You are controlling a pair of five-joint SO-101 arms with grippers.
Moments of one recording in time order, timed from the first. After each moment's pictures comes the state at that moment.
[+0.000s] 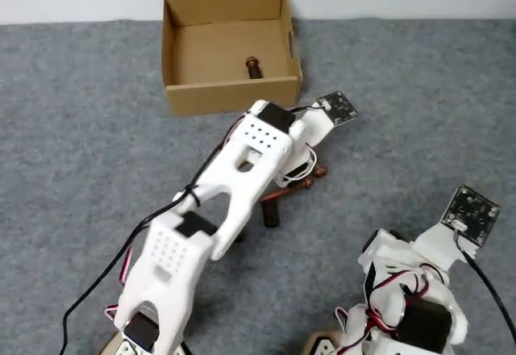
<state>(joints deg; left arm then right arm) 30.0 45.1 -35.7 86.5 -15.6 12.9 -86.9 59.0 90.3 -19.9</state>
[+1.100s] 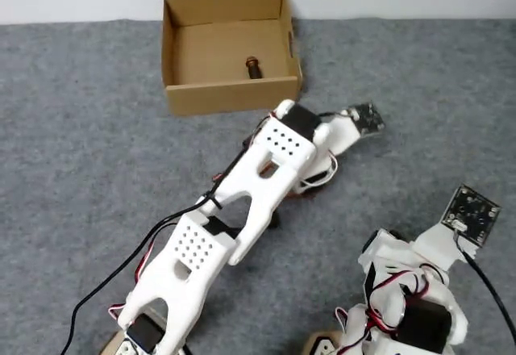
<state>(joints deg) 35.3 53.6 -53.7 98.9 -19.0 12.9 -86.9 59.0 90.3 -19.9</state>
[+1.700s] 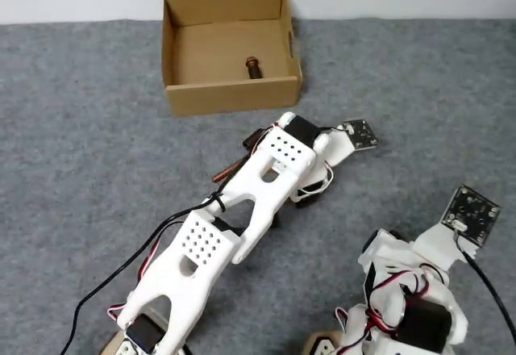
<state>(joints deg) 35.0 61.3 -54.7 95.4 -19.6 12.9 -86.9 59.0 90.3 -19.9</state>
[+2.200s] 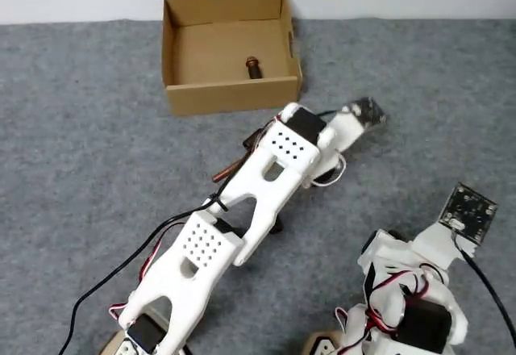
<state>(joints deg) 36.4 56.1 -63.7 98.9 -8.8 11.8 -86.9 59.0 90.3 -17.7</state>
